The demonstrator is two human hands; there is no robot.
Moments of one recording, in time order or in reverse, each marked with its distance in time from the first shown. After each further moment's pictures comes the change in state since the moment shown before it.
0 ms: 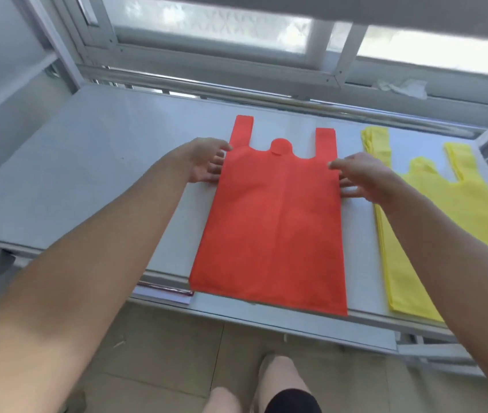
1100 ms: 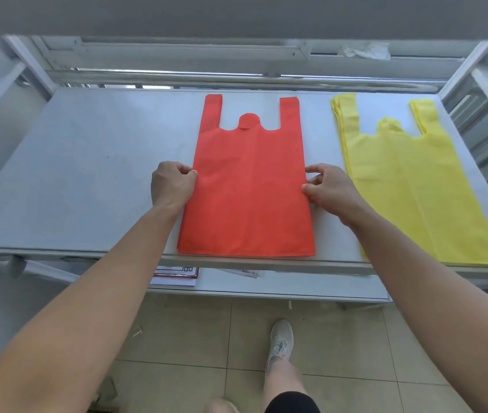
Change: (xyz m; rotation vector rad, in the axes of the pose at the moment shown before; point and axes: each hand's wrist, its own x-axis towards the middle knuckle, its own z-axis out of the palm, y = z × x) left_hand -0.067 -0.077 0.012 0.527 0.638 0.357; right_hand -0.088 0.075 0.030 -0.126 0.088 -0.225
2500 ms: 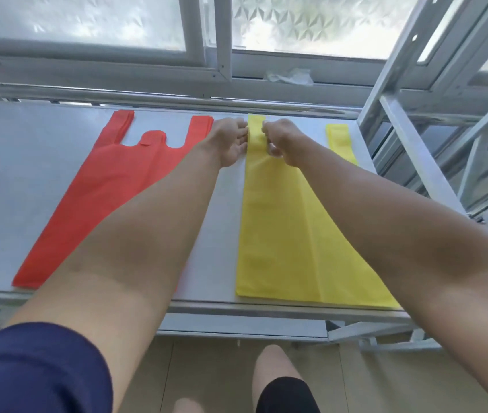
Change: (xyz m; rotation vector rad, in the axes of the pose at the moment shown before) left_hand 0.023 0.255 0.253 -0.900 -0.655 -0.177; right_hand 0.194 0.025 -0.142 0.212 -0.012 0.052
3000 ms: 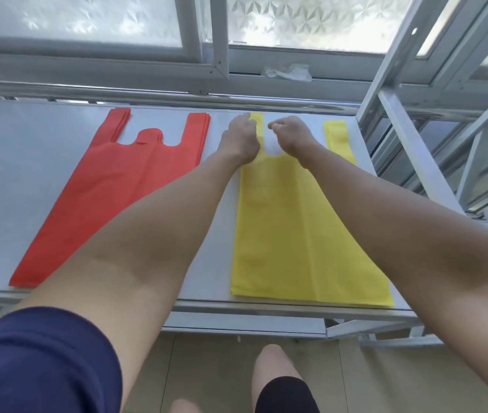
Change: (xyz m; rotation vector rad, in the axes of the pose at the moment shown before) left_hand 0.028 -0.024 0.015 1.414 0.180 0.441; right_hand -0.004 0.015 -0.027 -0.271 0.062 -0.195
